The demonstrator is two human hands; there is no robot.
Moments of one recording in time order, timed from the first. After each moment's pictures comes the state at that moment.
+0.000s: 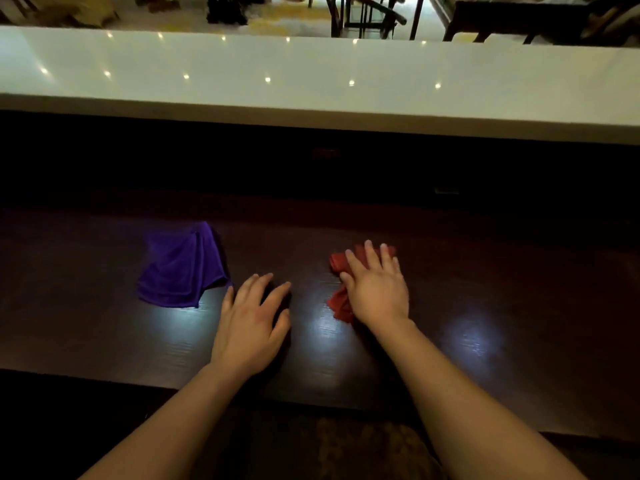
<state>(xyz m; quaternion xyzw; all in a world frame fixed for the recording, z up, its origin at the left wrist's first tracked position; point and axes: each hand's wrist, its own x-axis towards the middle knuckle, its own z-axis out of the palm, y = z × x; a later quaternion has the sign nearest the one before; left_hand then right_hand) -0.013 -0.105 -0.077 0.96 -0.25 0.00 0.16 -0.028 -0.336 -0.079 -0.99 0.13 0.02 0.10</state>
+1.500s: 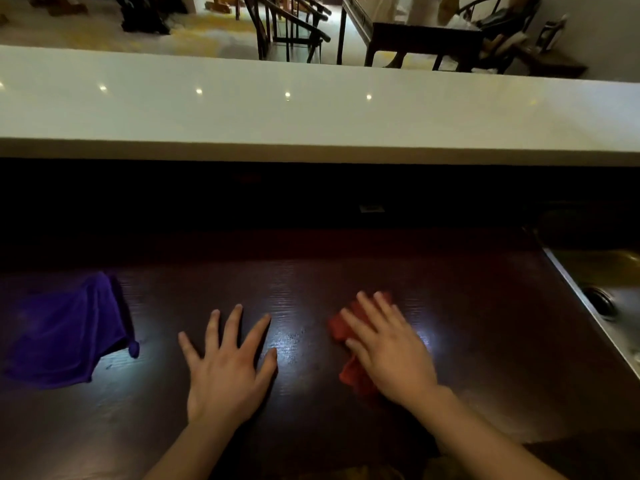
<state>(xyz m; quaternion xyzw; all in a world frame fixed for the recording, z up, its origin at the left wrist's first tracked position) -0.019 -0.191 -0.107 0.97 -0.23 -0.03 0.08 -0.124 -0.449 -0.095 -0.99 0.10 0.00 0.02</state>
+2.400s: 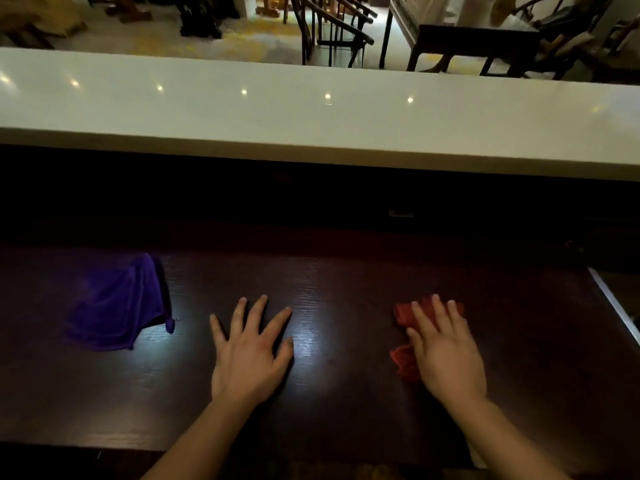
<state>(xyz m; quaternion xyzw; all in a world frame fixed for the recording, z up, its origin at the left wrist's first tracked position) -0.022 -0.190 -0.101 0.97 -0.21 -0.03 0.12 -0.140 -0.482 -0.093 -0.97 0.24 -0.01 0.02</state>
